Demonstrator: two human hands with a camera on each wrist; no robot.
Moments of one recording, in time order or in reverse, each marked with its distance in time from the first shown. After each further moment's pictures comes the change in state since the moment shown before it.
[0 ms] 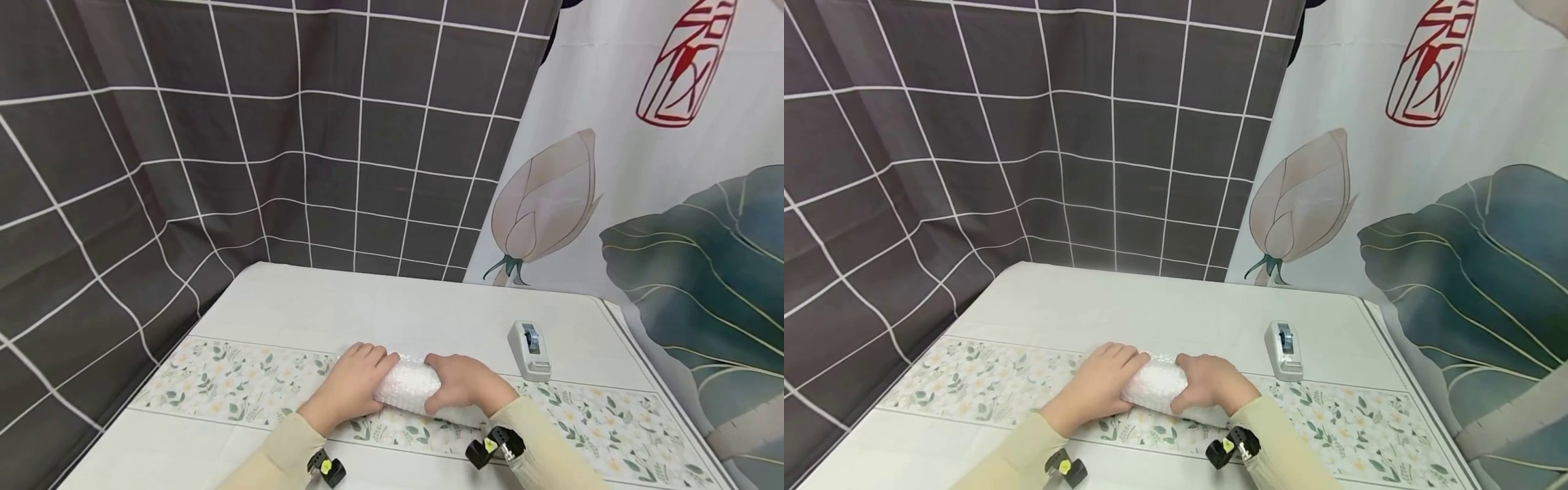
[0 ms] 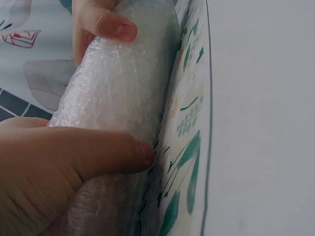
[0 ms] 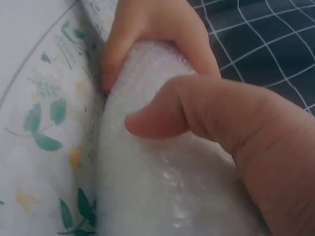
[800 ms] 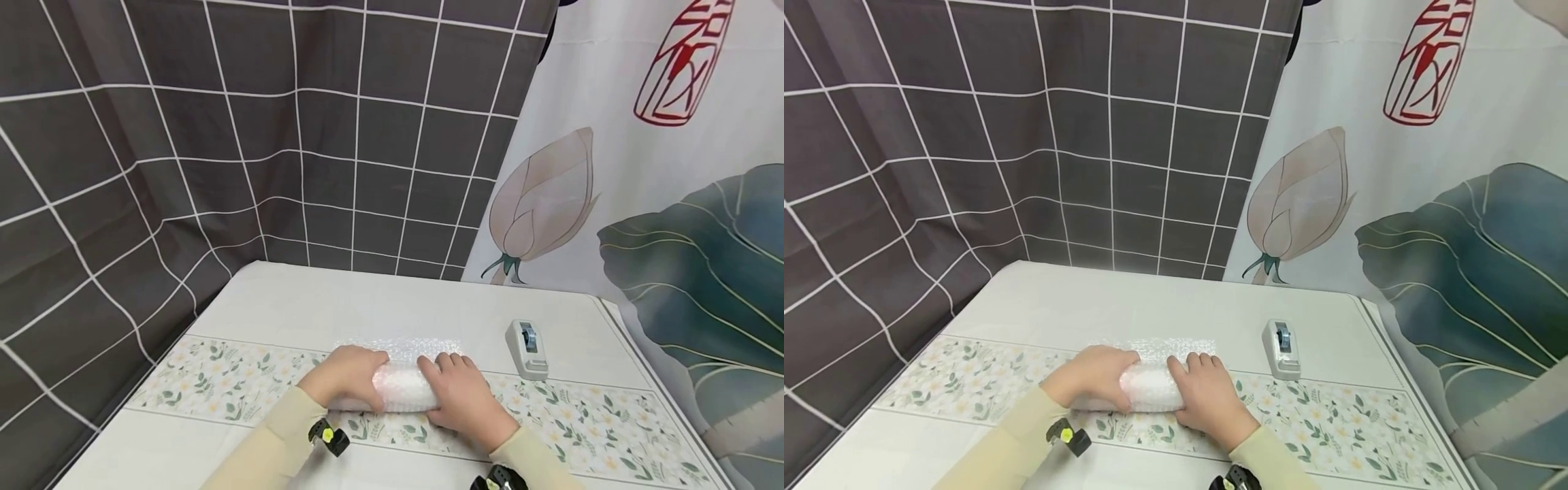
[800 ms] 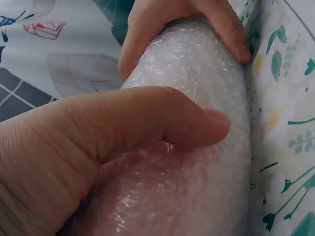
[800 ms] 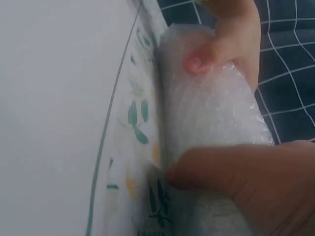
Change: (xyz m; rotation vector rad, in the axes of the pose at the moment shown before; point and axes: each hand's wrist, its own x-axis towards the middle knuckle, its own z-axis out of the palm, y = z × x) left_hand 0.023 -0.015 -0.017 -0.405 -0.403 -0.180; right_hand -0.026 -0.001 0.031 -0.465 0.458 -0.208
